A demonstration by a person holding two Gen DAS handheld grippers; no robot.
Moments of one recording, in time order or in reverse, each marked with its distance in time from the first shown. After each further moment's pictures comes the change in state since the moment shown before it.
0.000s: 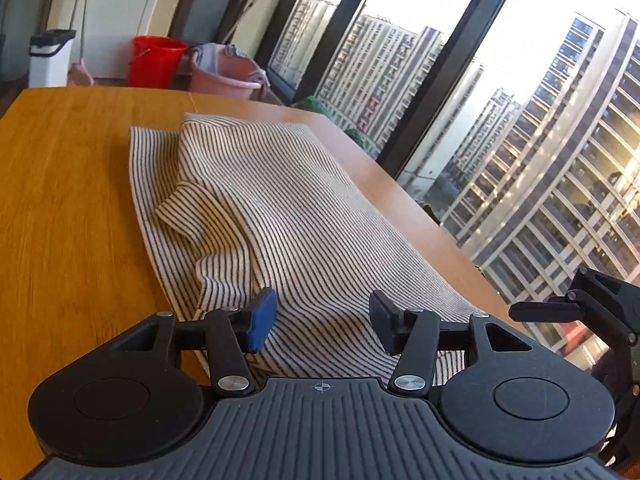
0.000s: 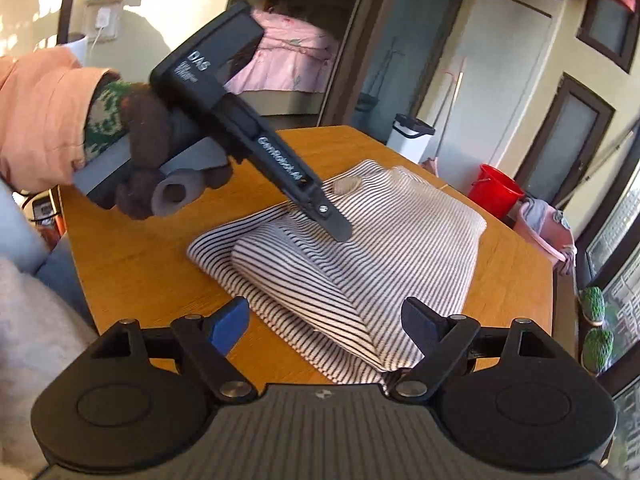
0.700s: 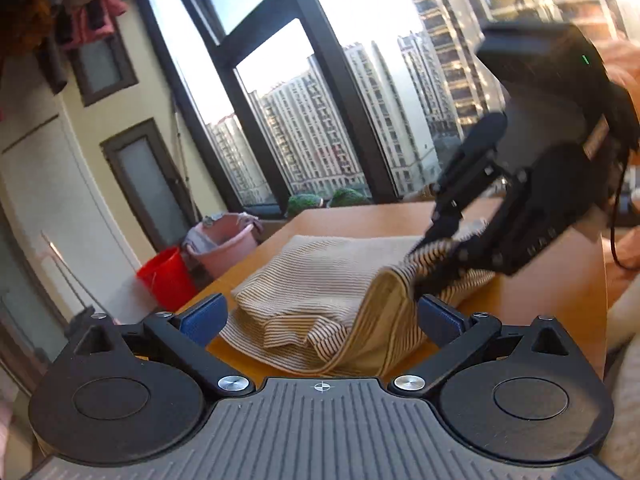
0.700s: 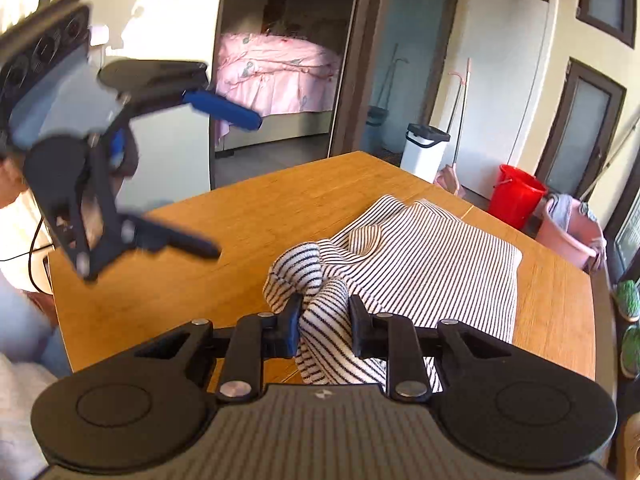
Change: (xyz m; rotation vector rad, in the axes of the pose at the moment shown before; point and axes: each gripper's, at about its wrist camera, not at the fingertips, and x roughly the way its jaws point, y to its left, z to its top) left arm -0.086 -0.072 -0.056 0.957 -0.197 0.239; right arm 0.039 -0.024 0.056 0.179 -0.048 0.087
